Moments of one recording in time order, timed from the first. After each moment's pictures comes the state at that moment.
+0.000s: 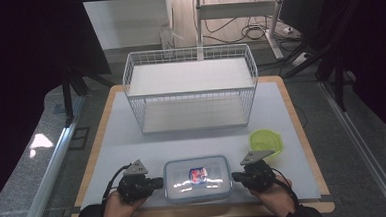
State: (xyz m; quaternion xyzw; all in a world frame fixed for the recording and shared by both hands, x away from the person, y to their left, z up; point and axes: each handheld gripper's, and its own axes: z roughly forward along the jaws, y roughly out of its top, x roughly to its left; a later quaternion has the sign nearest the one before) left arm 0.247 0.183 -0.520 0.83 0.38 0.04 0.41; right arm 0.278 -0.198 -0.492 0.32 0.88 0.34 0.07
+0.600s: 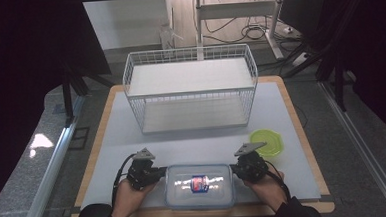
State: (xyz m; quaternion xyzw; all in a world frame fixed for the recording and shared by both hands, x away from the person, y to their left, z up) left arm 0.281 0.166 -0.520 0.82 0.41 0.02 0.40; right arm 0.302 -0.184 -0.497 0.34 0.88 0.33 0.08
